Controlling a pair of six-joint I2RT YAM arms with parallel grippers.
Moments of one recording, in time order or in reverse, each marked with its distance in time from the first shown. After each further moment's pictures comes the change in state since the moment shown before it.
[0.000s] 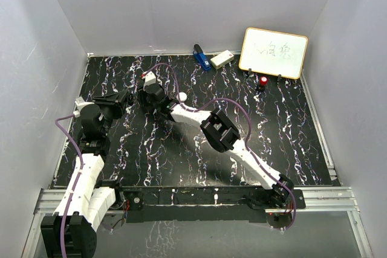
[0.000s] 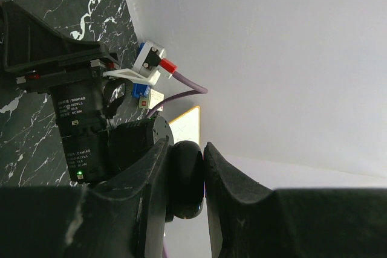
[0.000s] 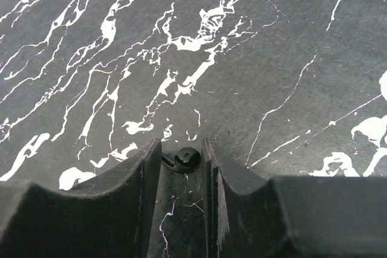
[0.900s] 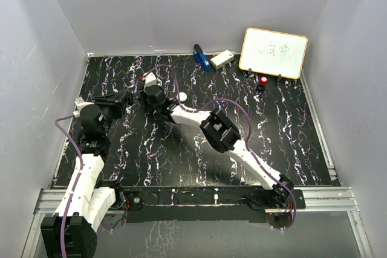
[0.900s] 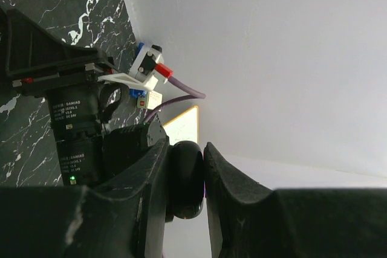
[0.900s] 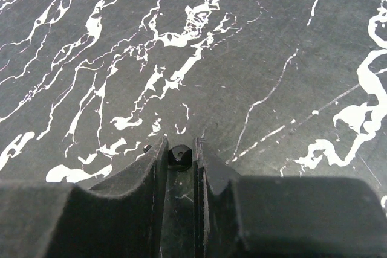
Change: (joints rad) left arm 0.000 -0.008 -0.001 0.000 0.000 -0.004; right arm 0.008 -0.007 -0.011 -0.012 0.066 -0.031
